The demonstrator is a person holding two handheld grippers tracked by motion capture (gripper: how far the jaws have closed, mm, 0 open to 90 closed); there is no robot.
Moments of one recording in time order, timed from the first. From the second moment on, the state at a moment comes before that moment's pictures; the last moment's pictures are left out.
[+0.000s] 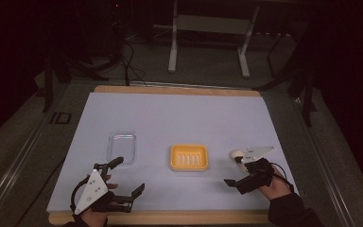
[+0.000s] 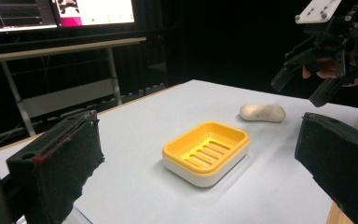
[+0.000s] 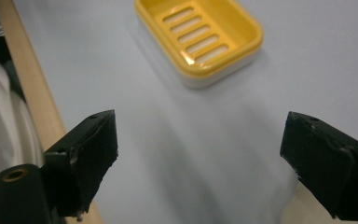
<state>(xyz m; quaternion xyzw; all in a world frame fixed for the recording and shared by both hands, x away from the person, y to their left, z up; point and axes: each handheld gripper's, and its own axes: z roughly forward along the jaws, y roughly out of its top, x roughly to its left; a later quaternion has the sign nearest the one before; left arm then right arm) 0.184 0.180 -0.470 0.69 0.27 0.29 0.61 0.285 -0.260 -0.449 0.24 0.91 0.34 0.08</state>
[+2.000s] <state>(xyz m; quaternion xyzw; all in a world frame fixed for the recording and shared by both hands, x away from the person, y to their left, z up) 0.185 0.178 -0.471 0.70 0.27 0.28 0.60 0.305 -0.292 -0.472 0.37 0.93 0.03 -0.01</state>
